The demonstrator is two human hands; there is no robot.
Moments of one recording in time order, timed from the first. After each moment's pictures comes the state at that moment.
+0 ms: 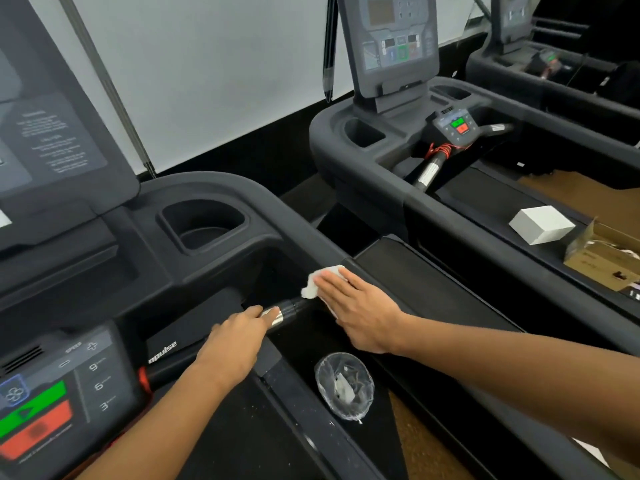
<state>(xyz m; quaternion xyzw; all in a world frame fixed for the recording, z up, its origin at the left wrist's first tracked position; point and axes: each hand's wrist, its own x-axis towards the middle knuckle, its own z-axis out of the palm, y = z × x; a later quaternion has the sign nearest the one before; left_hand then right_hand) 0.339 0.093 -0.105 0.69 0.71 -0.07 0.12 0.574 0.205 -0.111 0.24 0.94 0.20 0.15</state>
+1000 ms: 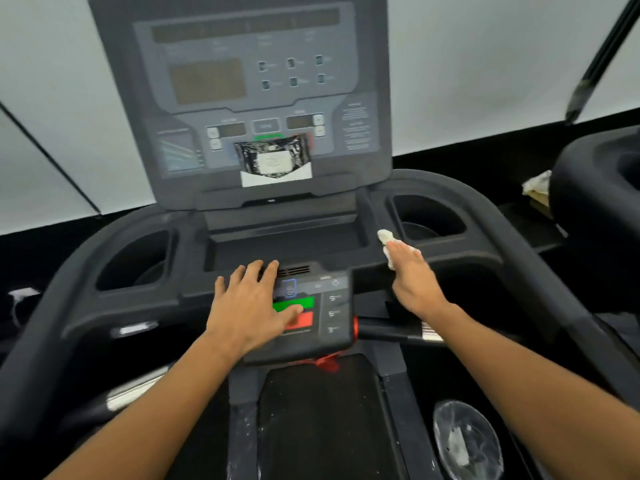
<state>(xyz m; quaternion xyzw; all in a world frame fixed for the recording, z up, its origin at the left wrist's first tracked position) 0.159 -0.094 -0.052 0.40 0.92 -0.01 0.00 0.310 0.176 -0.117 0.24 0.92 -0.23 -0.19</state>
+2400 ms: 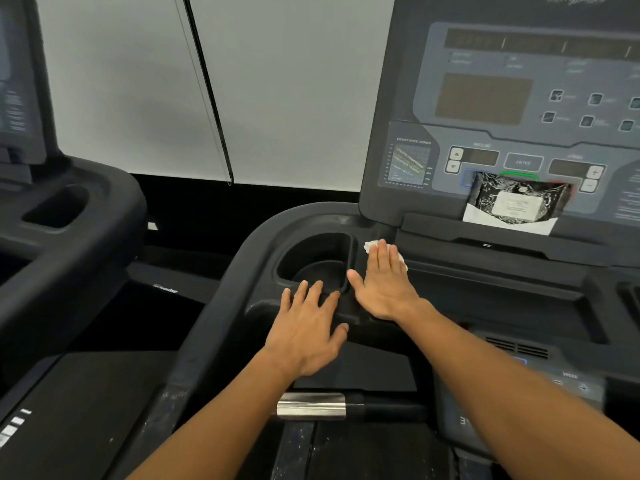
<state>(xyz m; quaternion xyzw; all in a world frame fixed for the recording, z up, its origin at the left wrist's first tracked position) 0.009 -0.271 -0.105 0.33 0.94 0.06 0.04 0.005 -0.075 -0.090 0.14 0.97 -0.17 0.09</state>
